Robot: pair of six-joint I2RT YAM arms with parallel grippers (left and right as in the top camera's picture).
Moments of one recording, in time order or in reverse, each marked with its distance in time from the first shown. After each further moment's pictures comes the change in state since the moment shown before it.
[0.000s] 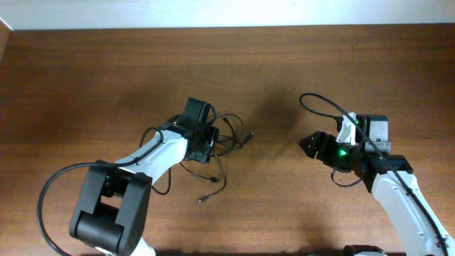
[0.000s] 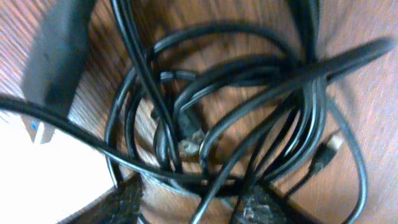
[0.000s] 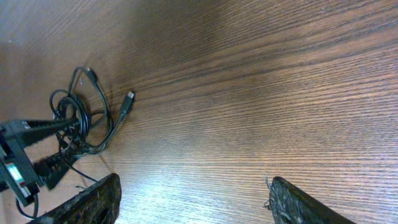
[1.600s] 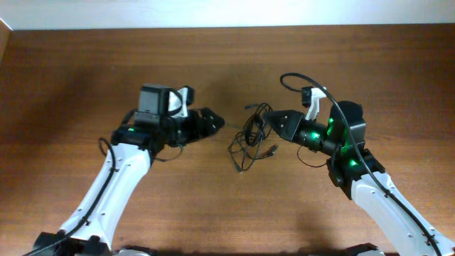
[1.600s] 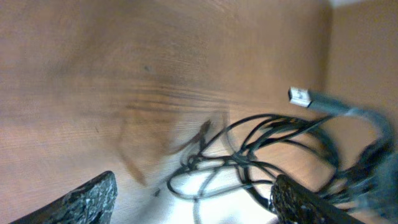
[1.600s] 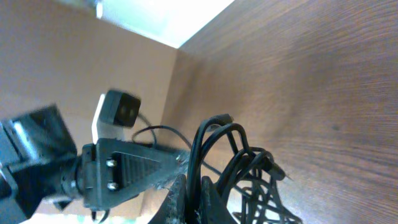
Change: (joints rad) left arm 0.169 -0.341 0.039 -0.104 0.486 1.045; right arm 0.272 0.013 -0.015 0.712 -0.231 0.461
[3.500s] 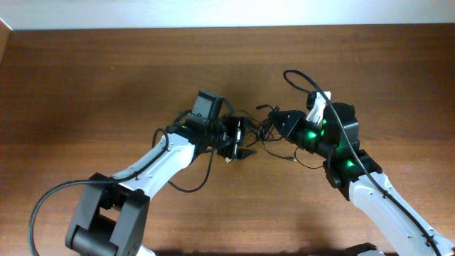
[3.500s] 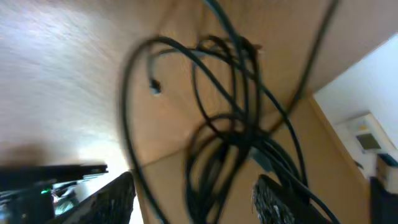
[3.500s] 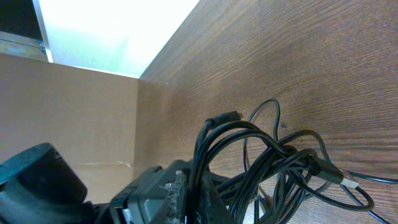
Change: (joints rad) left arm -0.267 0.265 0.000 0.298 0.089 -1.368; right arm 0.034 -0.002 0.004 -0.105 0.224 0.092
